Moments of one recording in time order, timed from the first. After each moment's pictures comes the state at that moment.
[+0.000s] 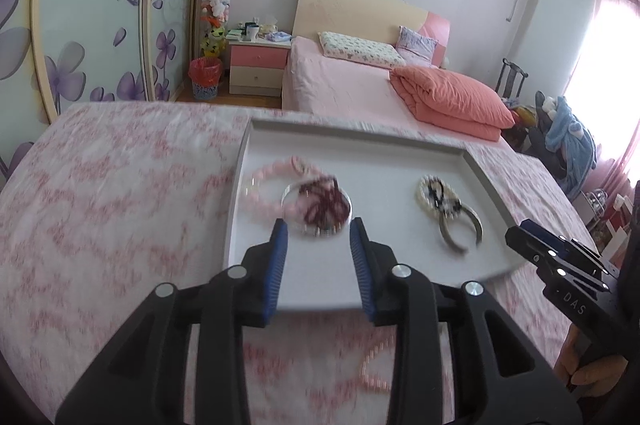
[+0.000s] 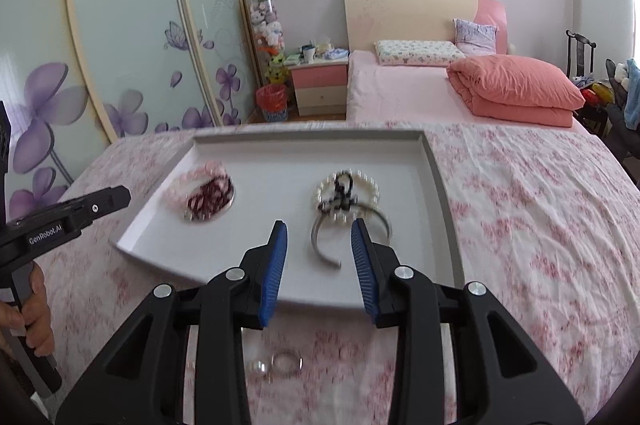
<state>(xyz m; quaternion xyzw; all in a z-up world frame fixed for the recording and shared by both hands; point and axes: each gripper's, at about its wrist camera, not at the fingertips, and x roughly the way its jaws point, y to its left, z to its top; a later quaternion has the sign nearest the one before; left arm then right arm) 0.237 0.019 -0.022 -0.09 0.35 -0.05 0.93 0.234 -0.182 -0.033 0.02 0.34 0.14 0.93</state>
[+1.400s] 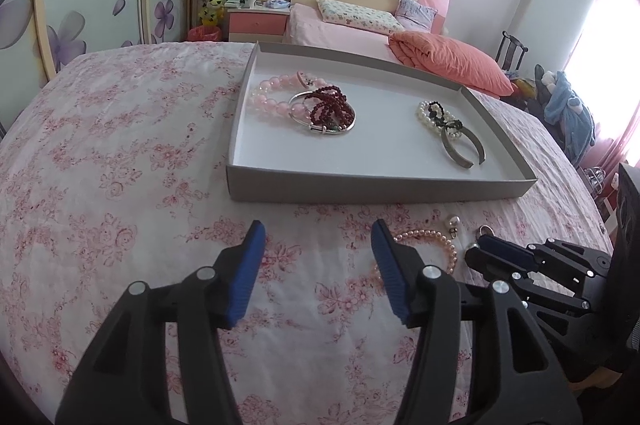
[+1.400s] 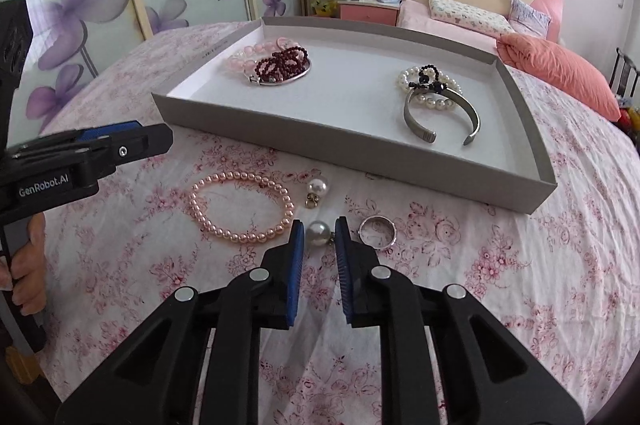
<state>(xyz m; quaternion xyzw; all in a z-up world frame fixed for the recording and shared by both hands) 0.192 0.020 -0.065 -0.08 0.40 -0.06 0.91 0.190 -0.129 -0.078 -0.08 0.41 0.20 0.89</state>
